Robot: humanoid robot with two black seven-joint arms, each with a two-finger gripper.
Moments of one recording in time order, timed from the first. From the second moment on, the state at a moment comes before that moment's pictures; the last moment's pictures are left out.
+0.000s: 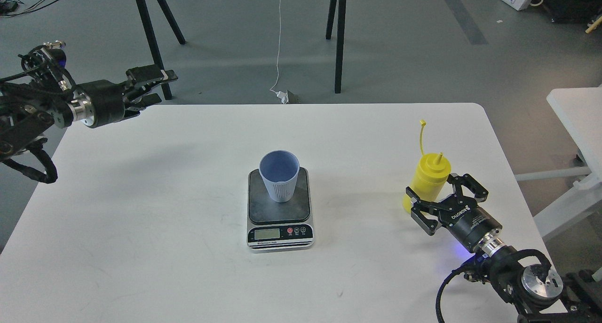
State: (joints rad) left arm -1.04 0.60 -0.14 -0.58 0.82 -0.49 -0.49; right arm 0.05 -0.16 1.42 0.95 0.25 0.49 -0.49
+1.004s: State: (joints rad) left arm -0.98 0.65 -0.14 -0.58 0.41 -0.49 -0.49; right arm 0.22 -0.51 1.41 1.02 0.28 0.49 -0.49
